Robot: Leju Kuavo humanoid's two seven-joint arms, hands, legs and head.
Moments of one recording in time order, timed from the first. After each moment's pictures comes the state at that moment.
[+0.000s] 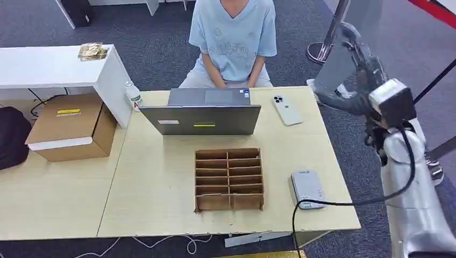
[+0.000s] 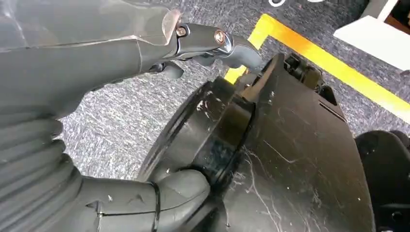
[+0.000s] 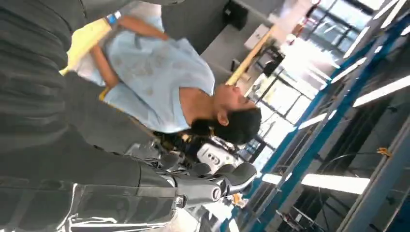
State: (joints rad) left arm -0.03 -0.05 0.68 -0.19 -1.38 -0.20 -0.58; right arm -0.51 -0.37 0.13 -1.54 0.09 0.20 -0.34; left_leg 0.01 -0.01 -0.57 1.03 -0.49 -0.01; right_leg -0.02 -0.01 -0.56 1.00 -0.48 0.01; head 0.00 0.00
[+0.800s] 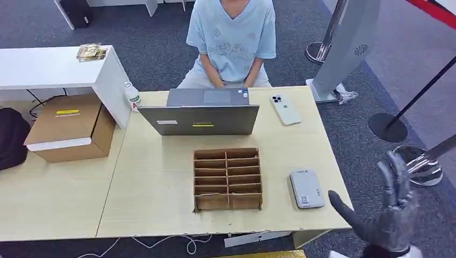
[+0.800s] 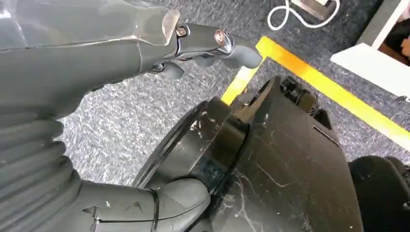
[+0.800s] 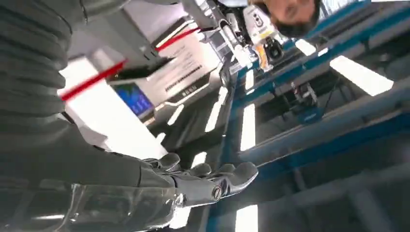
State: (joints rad) left arm -0.03 -0.06 0.70 -0.19 -1.39 -0.10 -0.57; right arm 0.28 -0.11 0.02 -1.91 0.83 -0.69 -0.69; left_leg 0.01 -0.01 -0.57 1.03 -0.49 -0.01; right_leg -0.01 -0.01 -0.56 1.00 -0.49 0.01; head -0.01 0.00
